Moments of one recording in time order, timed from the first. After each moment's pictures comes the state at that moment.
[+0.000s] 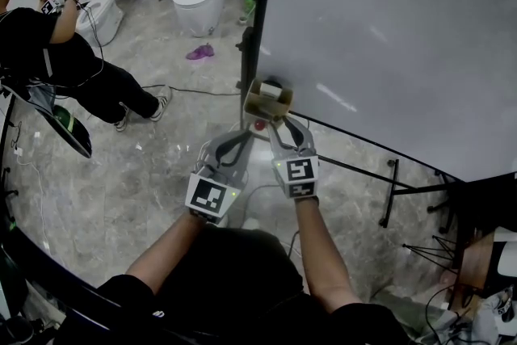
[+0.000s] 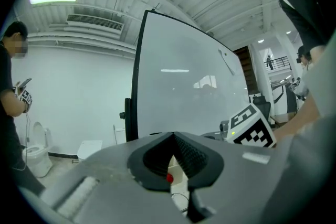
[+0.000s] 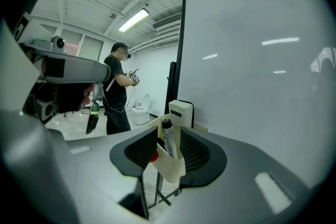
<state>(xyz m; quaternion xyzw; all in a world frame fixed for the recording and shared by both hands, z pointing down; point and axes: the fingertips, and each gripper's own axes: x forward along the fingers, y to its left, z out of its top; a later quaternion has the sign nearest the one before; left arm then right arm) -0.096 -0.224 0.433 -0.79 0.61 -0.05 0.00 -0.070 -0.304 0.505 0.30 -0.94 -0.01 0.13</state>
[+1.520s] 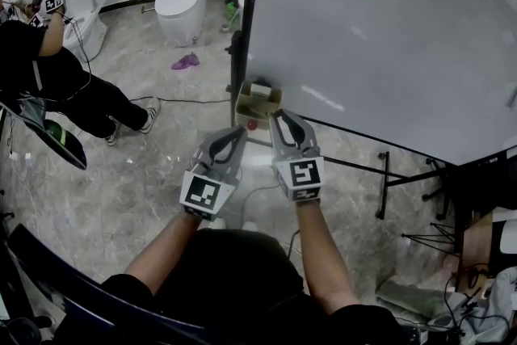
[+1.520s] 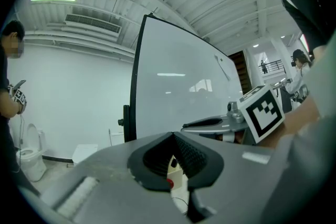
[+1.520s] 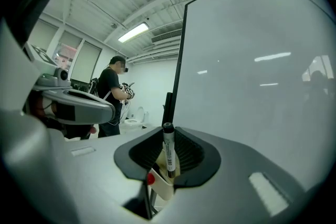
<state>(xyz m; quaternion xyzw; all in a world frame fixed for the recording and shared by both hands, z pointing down) -0.100 -0.218 0.416 -0.81 0.59 -0.03 0.02 -0.054 -0.287 0.430 0.34 -0.94 -0.05 0.06</state>
